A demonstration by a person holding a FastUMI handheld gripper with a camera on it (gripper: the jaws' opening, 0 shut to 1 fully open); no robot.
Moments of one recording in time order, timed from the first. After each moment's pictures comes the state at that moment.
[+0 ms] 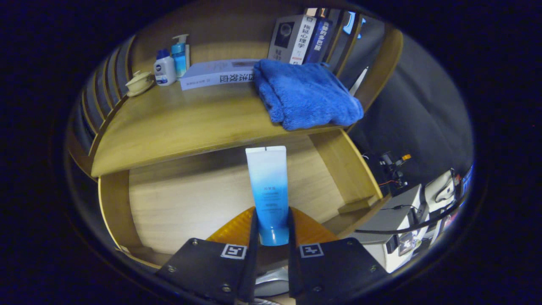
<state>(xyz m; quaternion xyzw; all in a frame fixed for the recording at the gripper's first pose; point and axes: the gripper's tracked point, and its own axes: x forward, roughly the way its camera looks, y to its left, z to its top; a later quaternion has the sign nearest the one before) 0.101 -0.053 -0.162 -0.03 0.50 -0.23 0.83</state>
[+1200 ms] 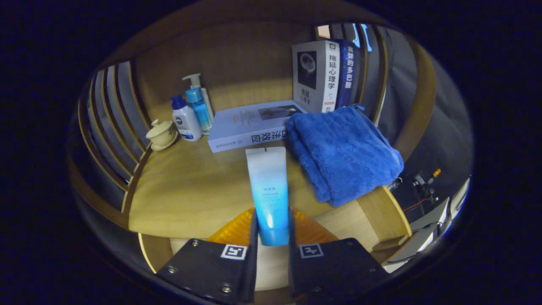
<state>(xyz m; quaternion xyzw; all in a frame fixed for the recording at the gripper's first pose) 0.235 -0.021 -0.151 0.05 0.41 -0.15 0.90</state>
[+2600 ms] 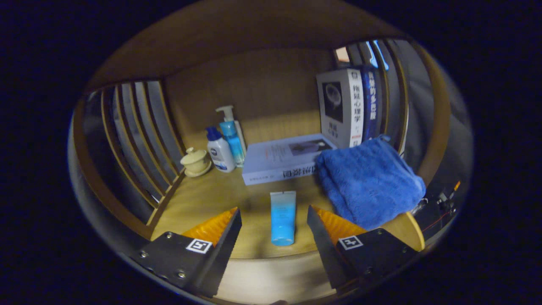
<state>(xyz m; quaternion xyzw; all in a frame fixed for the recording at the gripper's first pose) 0.264 0.003 -0.090 0.06 0.26 -0.06 0.96</state>
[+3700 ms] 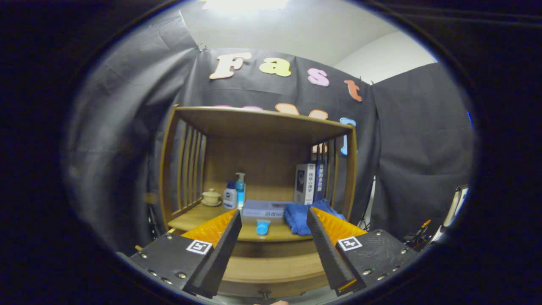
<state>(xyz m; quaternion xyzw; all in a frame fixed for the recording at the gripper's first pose) 0.043 0.020 -0.007 -0.04 -0.01 -0.07 1.00</state>
